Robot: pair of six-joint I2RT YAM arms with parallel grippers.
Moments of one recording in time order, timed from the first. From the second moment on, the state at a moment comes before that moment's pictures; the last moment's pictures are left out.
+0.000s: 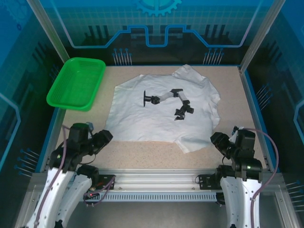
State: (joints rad) left arm -0.17 0.47 0.71 -1.06 0.20 -0.96; right arm -0.16 0.33 0.63 -1.07 -0.32 0.72
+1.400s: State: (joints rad) left arm -0.11 2.15 1.58 -0.65 0.14 -0.91; right arm -0.09 2.34 1.92 -0.86 -0.06 0.52
